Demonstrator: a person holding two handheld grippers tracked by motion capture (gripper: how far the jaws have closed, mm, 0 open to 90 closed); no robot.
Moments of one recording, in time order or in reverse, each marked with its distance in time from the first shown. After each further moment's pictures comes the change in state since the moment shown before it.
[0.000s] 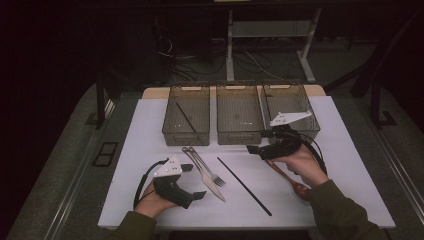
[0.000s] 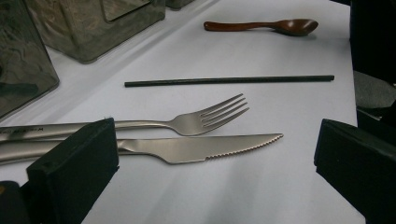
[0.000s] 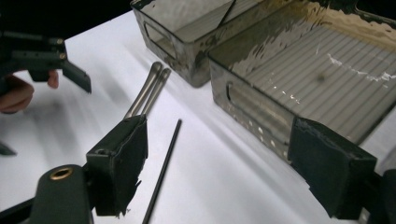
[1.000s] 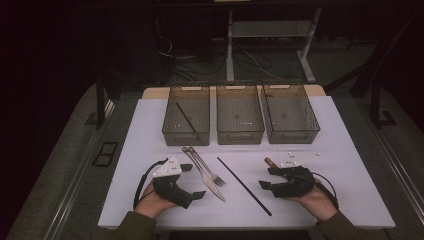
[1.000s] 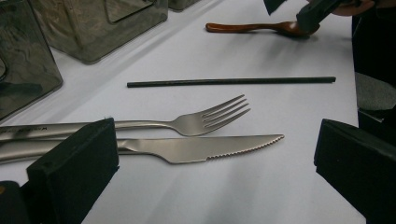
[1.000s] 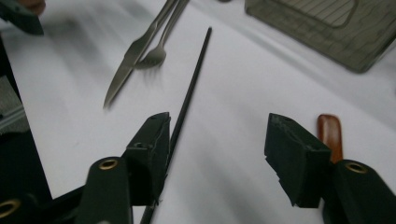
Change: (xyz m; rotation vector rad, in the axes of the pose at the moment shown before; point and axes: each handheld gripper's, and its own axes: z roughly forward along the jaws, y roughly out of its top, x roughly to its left) left arm 0.000 0.000 -0.001 -0.003 0.009 0.001; right arm 0.038 -0.086 -0.020 0.091 -0.015 -0.019
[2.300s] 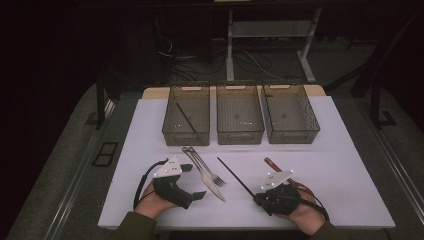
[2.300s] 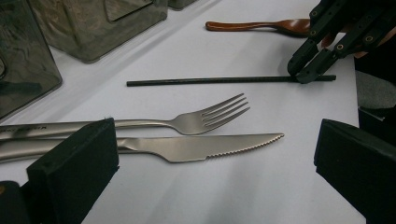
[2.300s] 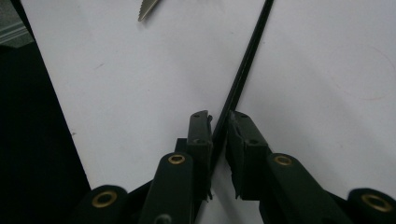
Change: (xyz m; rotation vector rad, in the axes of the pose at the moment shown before) left arm -0.001 0.000 0.000 0.007 0.003 -0.001; right arm 0.037 -0.018 0.030 0.219 0.026 -0.142
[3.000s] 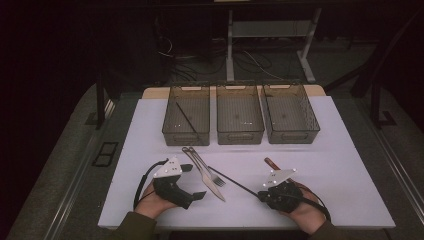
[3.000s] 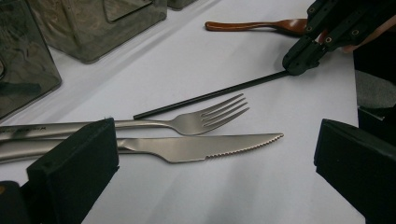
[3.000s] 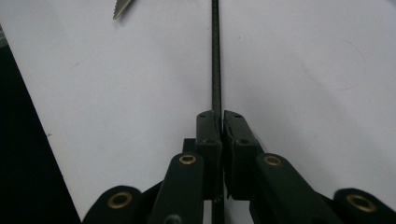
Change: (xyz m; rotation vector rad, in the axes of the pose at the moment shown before) left arm 0.000 0.000 0.000 -0.004 0.000 0.001; right arm -0.006 -0.002 -0.002 0.001 -0.045 0.021
